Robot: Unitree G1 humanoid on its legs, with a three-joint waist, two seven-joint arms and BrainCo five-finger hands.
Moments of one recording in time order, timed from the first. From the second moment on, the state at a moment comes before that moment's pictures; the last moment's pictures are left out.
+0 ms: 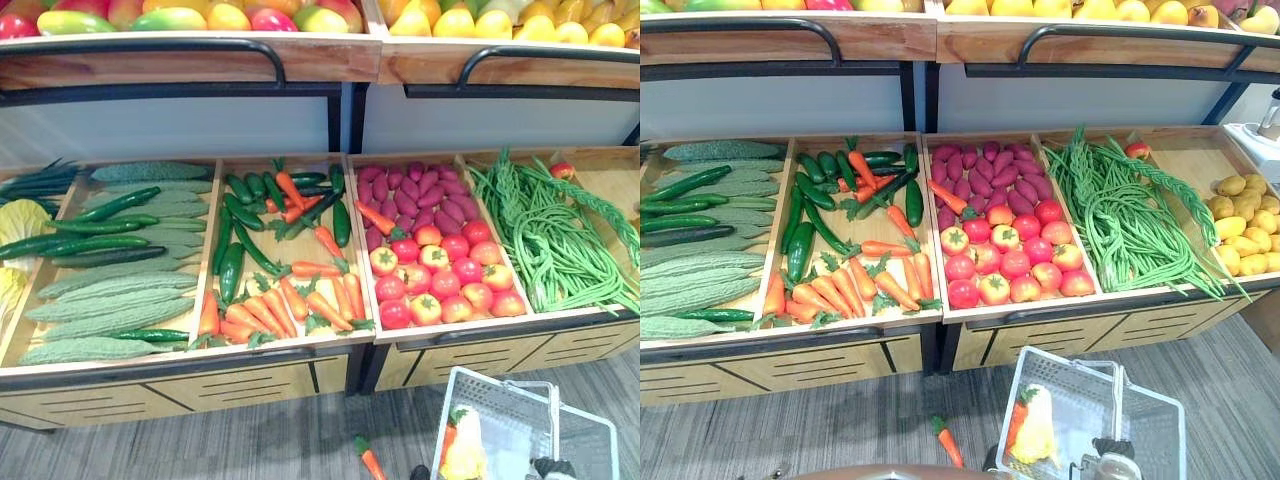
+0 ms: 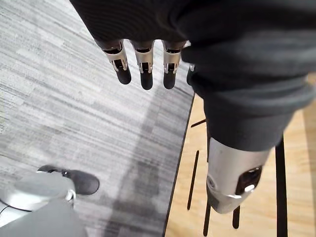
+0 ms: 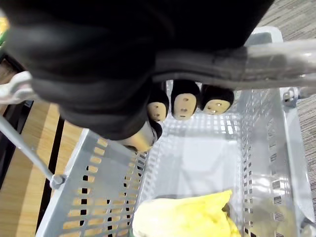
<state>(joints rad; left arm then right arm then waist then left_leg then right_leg) 0.23 0.08 0.56 1.00 0.04 -0.10 0.17 -0.01 -0.22 -0.54 1.15 -0.22 -0.03 -0.18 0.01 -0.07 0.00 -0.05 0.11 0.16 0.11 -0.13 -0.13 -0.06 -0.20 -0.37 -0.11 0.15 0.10</state>
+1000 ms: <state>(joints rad) 0.14 0.09 0.32 1.06 0.10 -0.10 0.15 -0.11 -0.15 -0.38 1.11 -0.22 -0.05 -0.15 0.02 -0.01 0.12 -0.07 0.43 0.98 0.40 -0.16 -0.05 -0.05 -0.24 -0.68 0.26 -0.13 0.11</state>
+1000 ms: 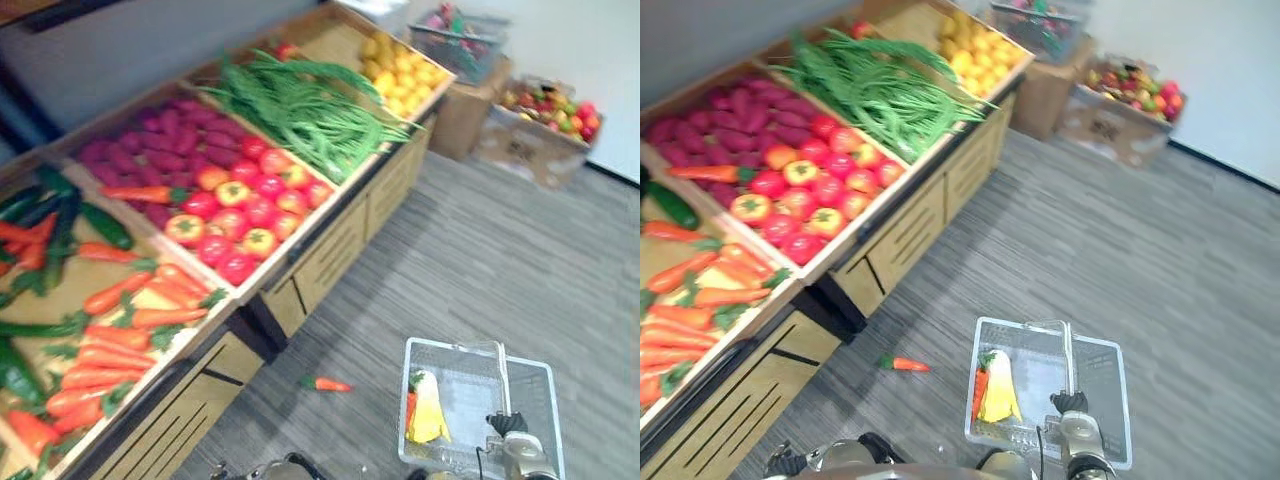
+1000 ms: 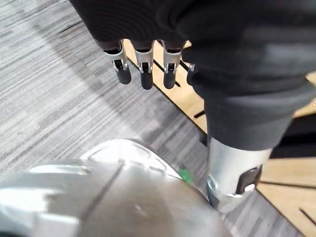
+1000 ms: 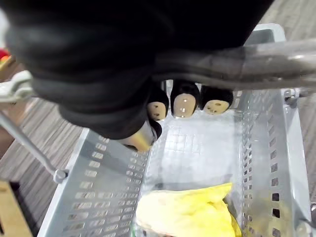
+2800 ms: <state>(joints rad) 0.16 0.07 0.28 1.14 0.04 -0.12 0.15 0.00 -0.10 -0.37 1.16 0.01 -0.11 -0.15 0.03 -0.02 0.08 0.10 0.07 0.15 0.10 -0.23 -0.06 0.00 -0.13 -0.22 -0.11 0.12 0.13</state>
